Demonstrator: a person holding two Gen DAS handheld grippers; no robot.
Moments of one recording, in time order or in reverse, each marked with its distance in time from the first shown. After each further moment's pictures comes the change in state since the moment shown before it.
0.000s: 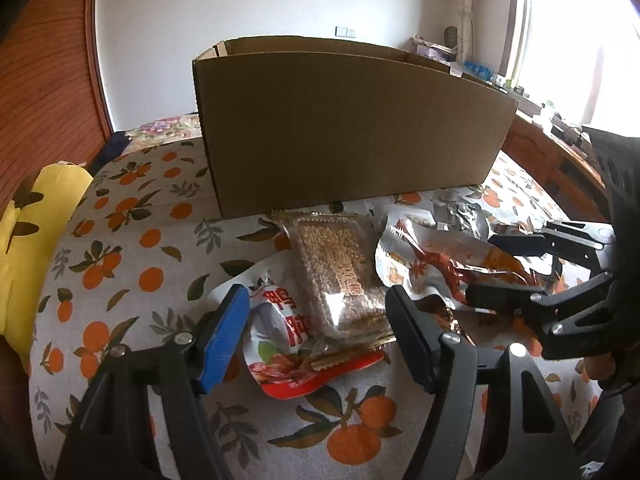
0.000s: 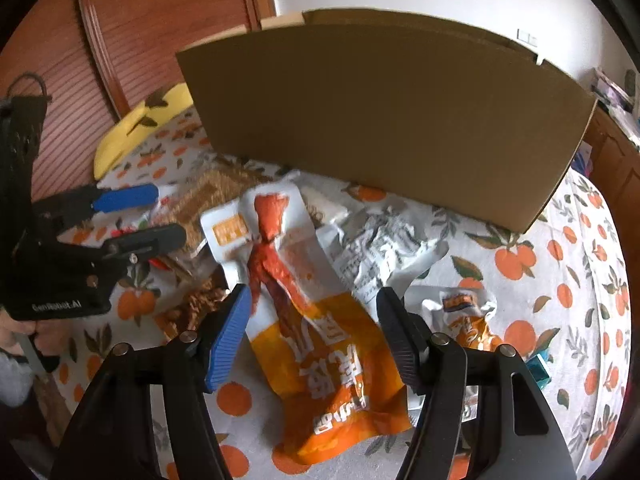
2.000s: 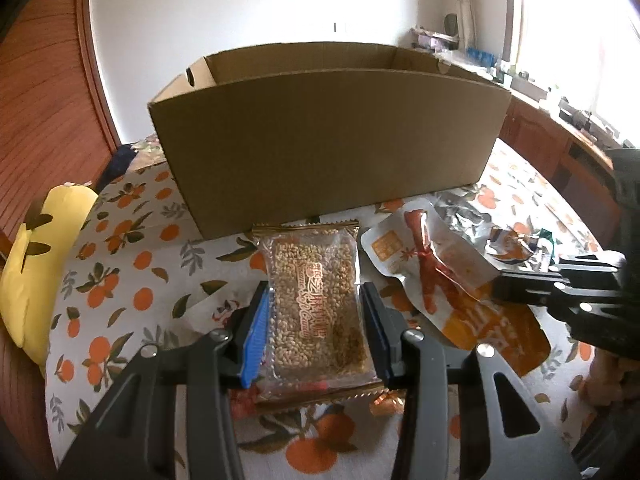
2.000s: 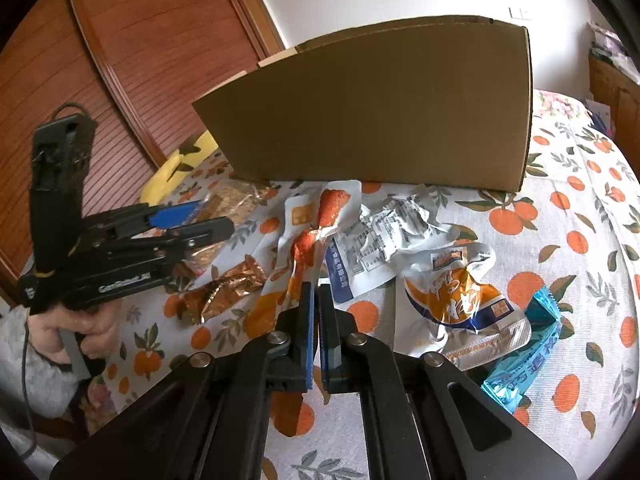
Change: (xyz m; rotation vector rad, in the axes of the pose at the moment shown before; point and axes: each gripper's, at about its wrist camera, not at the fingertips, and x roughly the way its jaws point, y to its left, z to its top) left arm -0.006 -0.036 0.014 0.052 0.011 0.070; right arm -0.044 -0.043 -0.033 0.149 -0.131 0.206
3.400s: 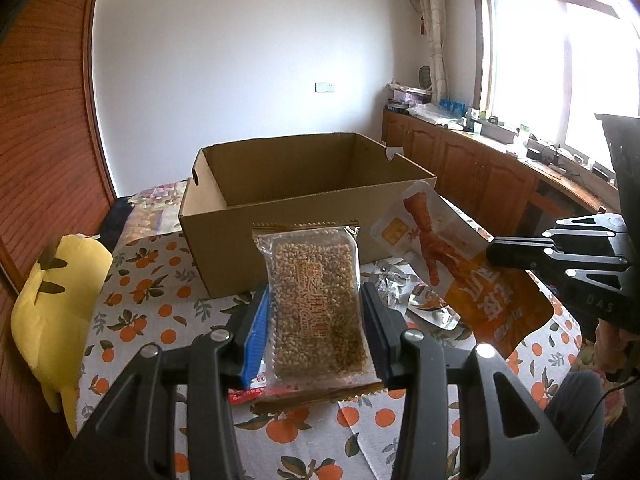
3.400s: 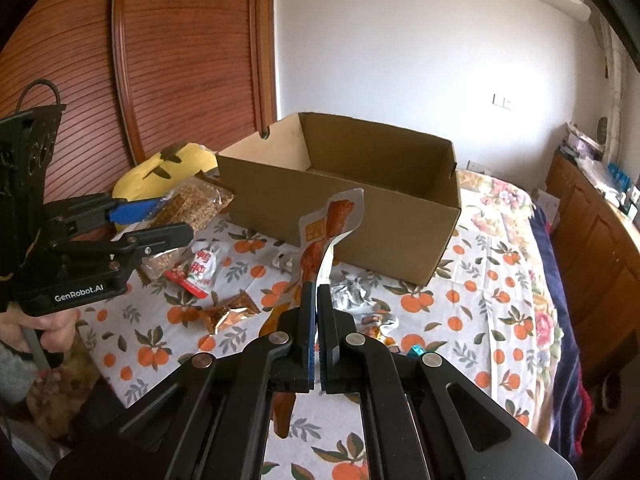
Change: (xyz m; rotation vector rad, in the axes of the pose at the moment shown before) left arm -0.096 -0.018 0.016 0.023 -0.208 -0.060; right arm -0.091 0.067 0.032 -0.239 -0.086 -0.279
